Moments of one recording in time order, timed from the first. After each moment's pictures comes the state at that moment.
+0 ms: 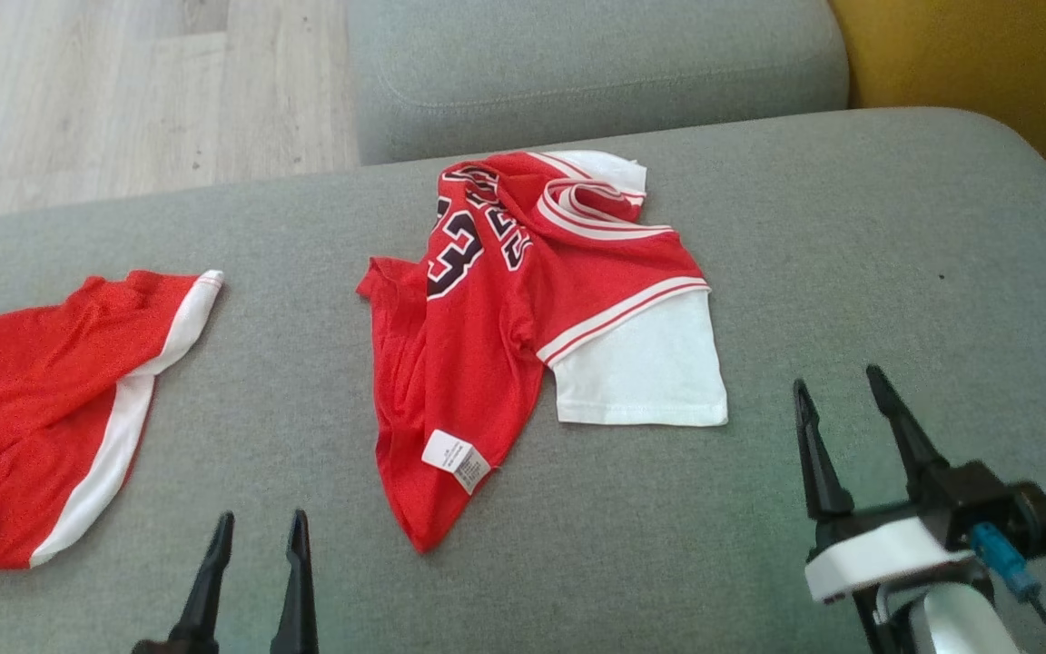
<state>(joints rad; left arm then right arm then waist) 0.21 0.14 -0.18 0.08 -0.26 0.02 -0.25 -0.01 -0.05 0.05 0.23 -0.02 0.12 -0.25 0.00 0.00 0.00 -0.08</state>
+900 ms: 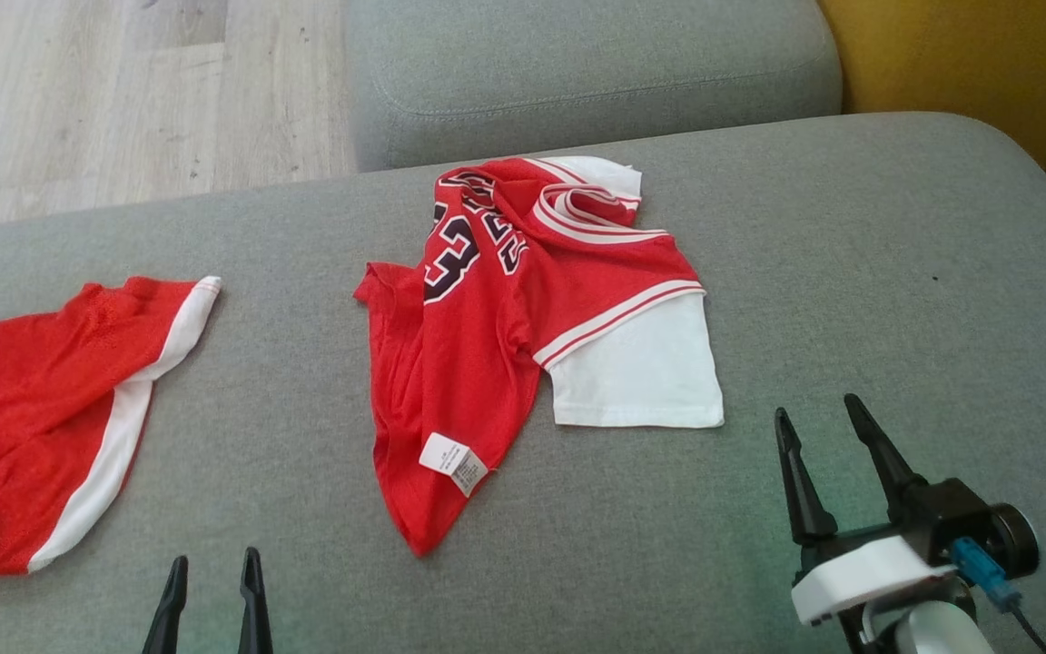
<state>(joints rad) 0.25 0.06 0.00 0.16 -0.19 -0.08 -0.25 0.00 -0.05 0.09 0.29 0.01 0.12 -0.25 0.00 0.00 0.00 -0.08</state>
